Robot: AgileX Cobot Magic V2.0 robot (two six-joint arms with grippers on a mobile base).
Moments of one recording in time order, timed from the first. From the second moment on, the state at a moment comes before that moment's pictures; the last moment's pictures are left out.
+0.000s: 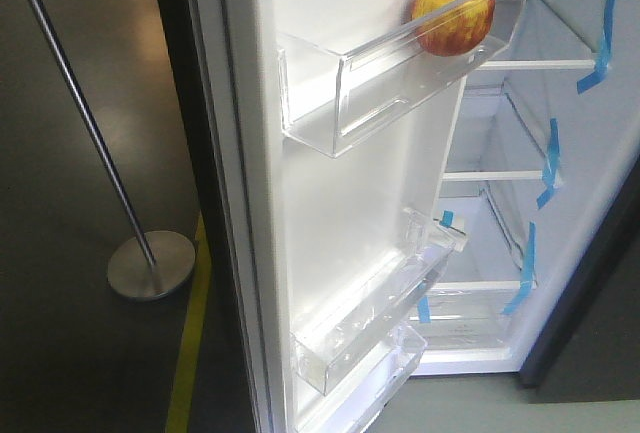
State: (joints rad) left arm 0.06 1.21 -1.25 -1.25 0.45 0.20; right arm 0.01 0.31 -1.13 0.38 0.95 -0.52
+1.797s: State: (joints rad) left arm -0.61 1.76 -1.69 -1.64 0.84 0.66; right arm 0.01 0.31 -1.13 0.38 0.88 -0.52
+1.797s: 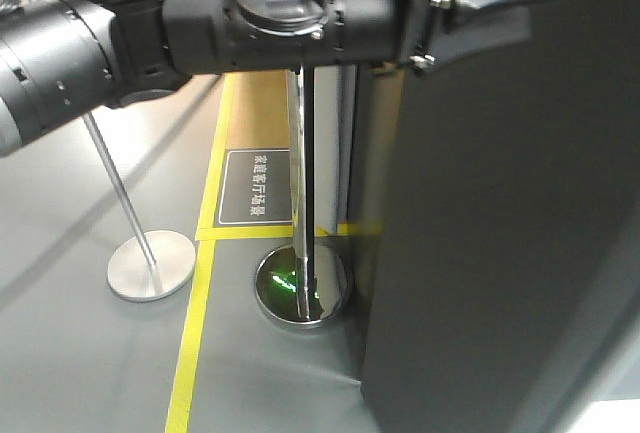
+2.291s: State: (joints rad) left arm -0.41 1.76 -1.69 -1.54 0.94 0.70; right arm 0.01 0.65 -1.13 0.22 0.68 -0.39
